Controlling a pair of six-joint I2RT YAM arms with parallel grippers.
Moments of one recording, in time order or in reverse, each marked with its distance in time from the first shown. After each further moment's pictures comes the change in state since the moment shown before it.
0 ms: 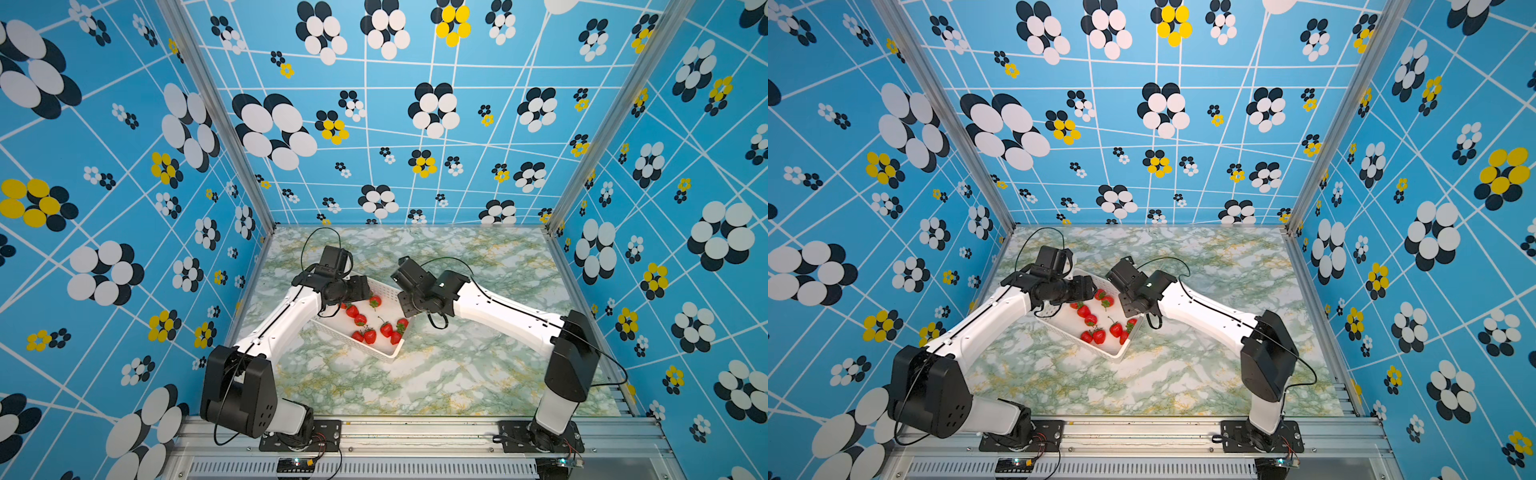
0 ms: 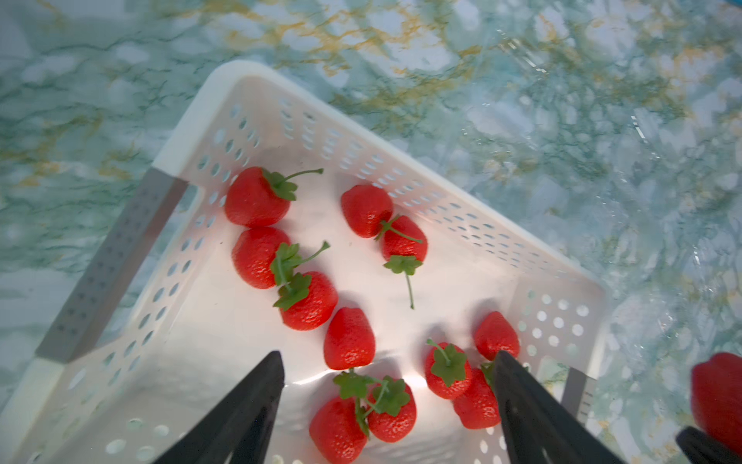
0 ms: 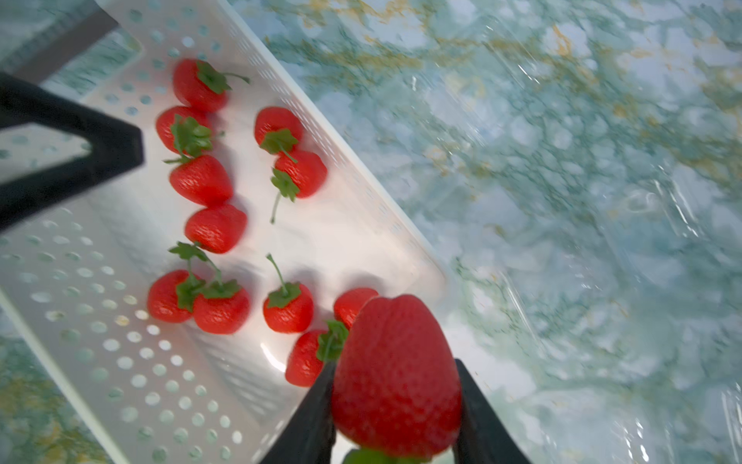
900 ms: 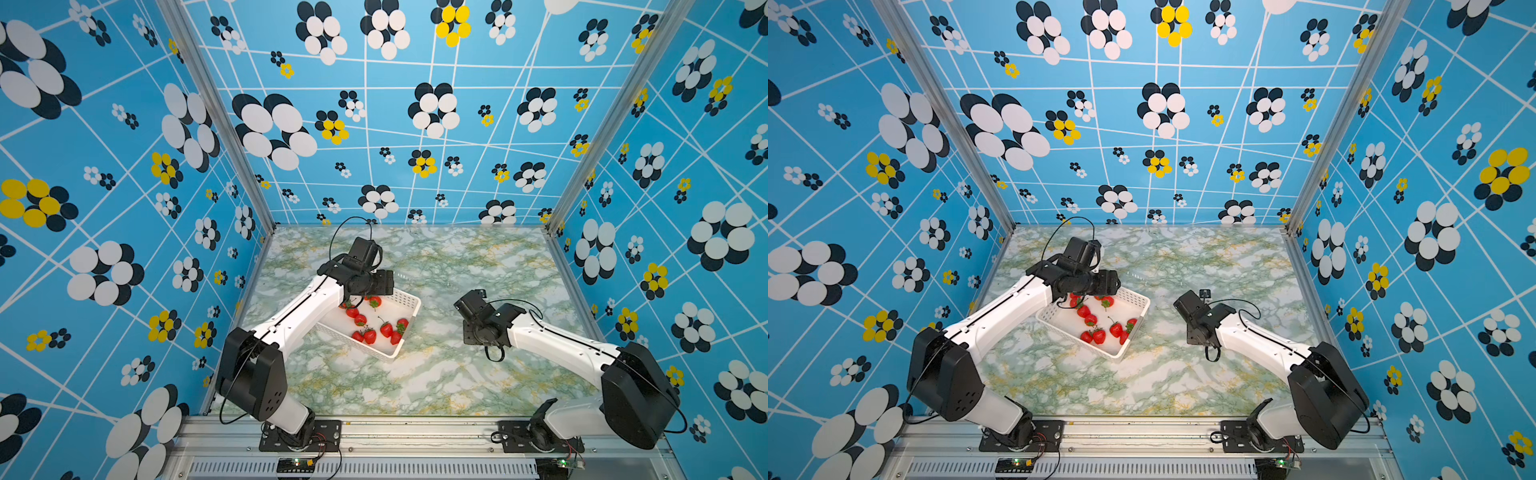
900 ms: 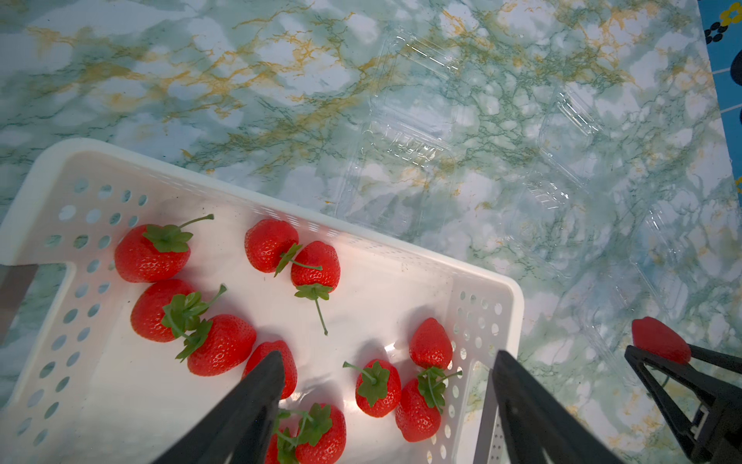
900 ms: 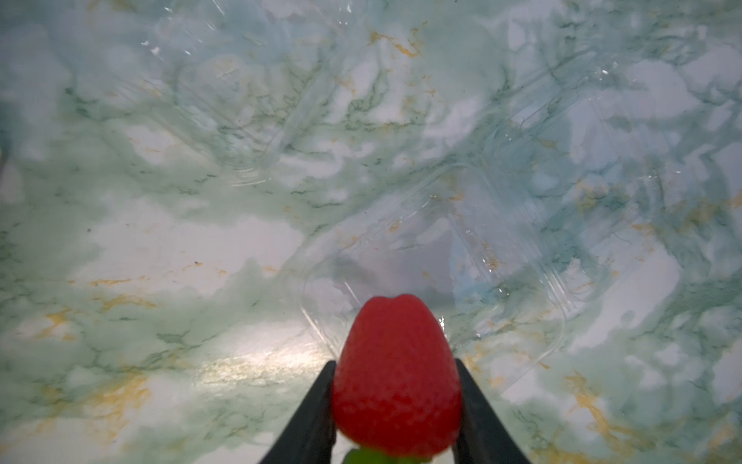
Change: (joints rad) left arm -0.168 0.112 0.160 -0.033 -0.065 -0.006; right arm -0.266 -0.344 -0.668 0.114 0.008 0.212
